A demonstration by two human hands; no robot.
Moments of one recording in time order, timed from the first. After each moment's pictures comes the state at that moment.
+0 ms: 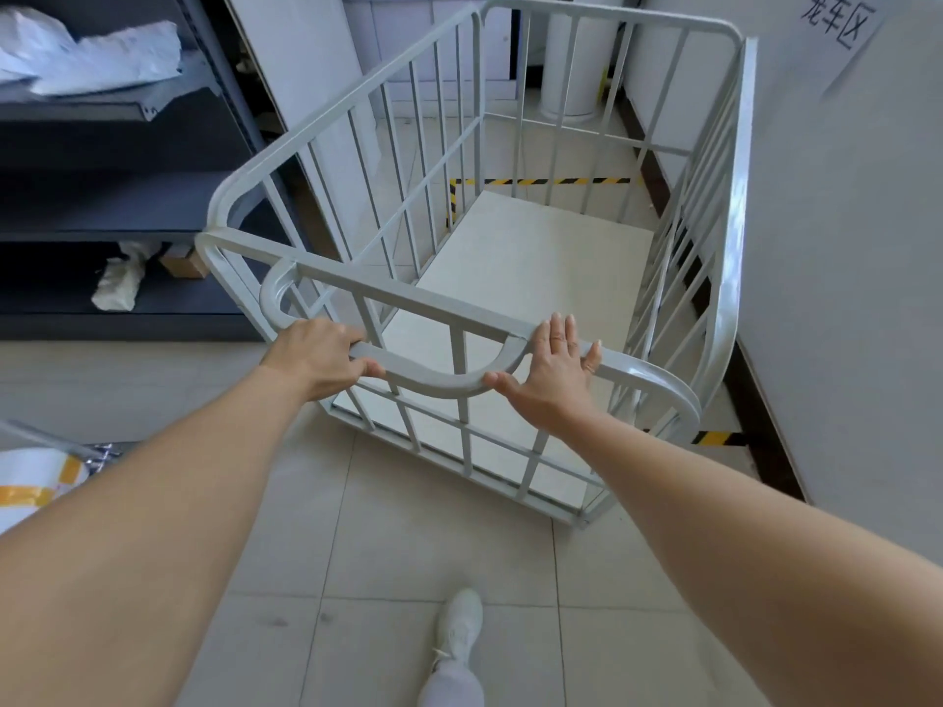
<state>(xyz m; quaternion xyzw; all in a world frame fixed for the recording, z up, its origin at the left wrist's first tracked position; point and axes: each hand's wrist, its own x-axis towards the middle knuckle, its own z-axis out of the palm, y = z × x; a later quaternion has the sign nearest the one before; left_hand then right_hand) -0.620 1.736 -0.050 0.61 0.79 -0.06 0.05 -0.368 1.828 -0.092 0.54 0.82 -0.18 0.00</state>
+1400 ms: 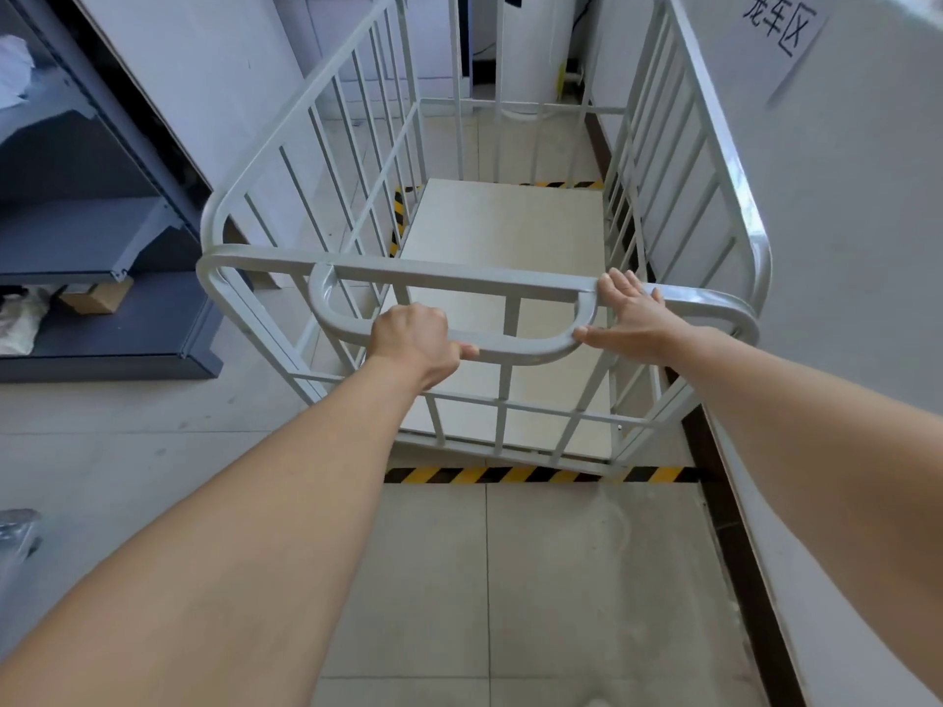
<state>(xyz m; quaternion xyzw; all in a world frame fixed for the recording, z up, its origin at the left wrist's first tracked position) -0.416 2.003 -0.045 0.59 0.80 -0.08 0.02 -0.195 2.135 -0.066 0.50 0.84 -0.19 0.07</state>
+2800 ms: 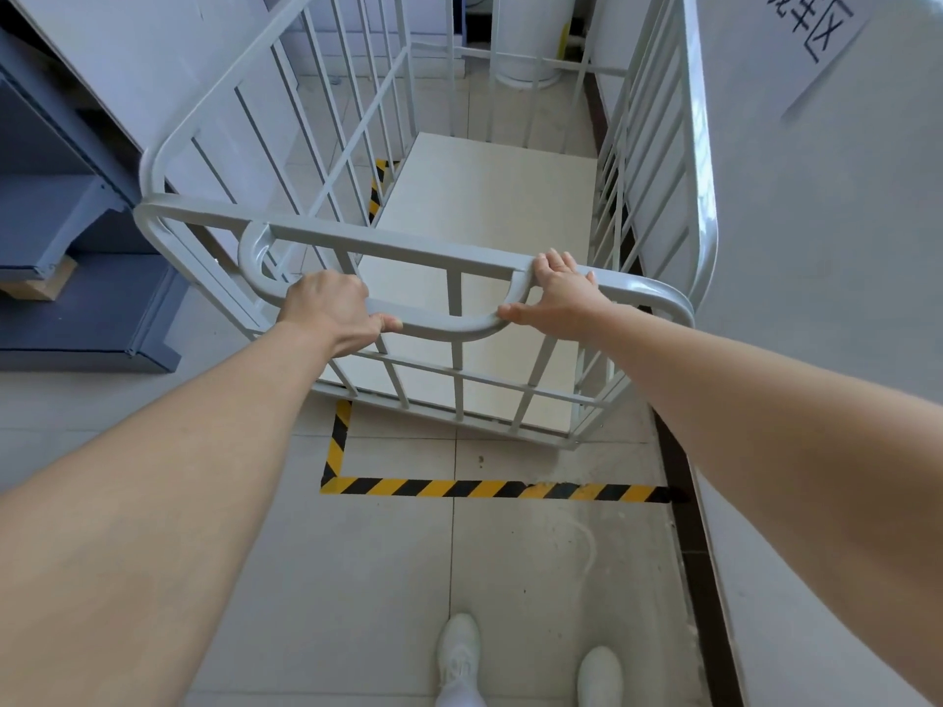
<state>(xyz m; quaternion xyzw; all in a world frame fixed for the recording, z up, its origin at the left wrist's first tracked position) -0.491 2.130 -0.039 0.56 0.82 -0.08 0.04 -0.271 2.261 -0.056 0.49 0.84 -0.21 0.08</state>
